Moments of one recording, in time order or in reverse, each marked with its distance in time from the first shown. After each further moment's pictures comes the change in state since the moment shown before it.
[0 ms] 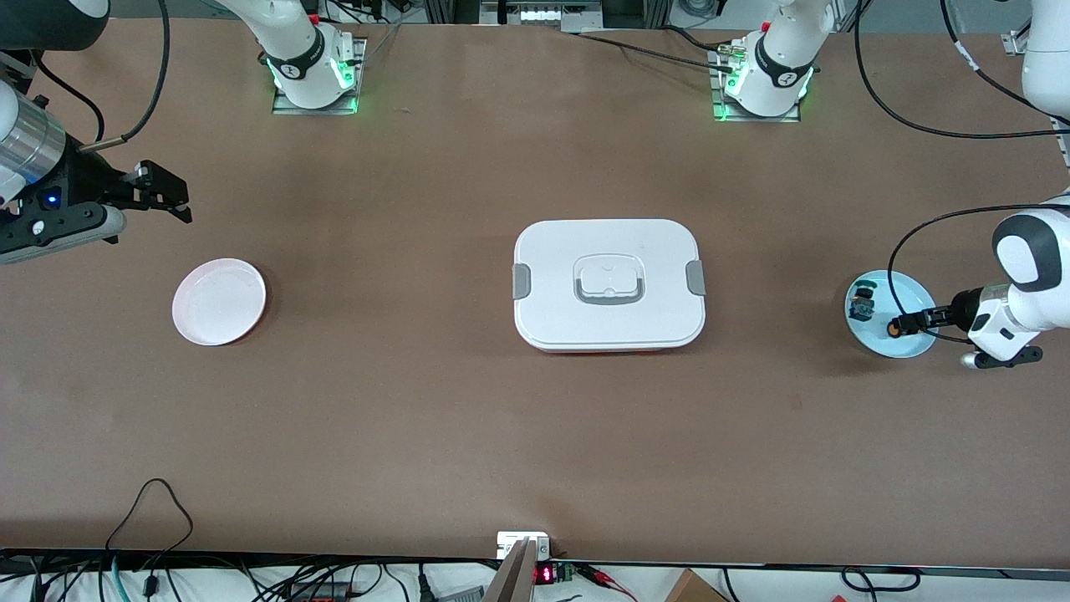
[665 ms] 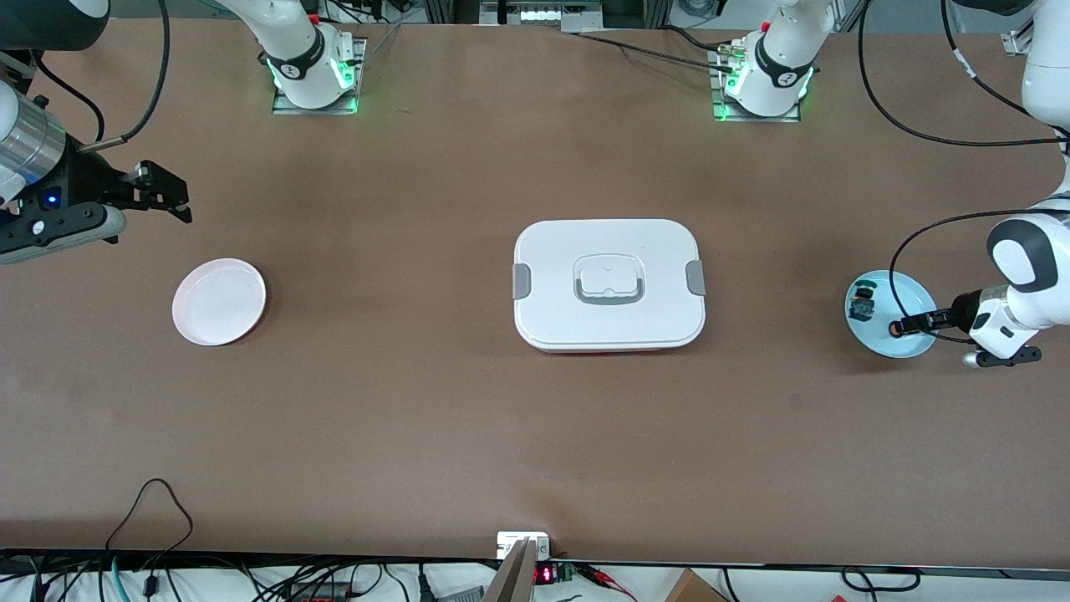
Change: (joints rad) left arm 0.031 0.042 -0.002 -0.003 -0.048 0.093 0.077; right arm 0.000 0.000 0.000 0.000 0.000 0.000 0.000
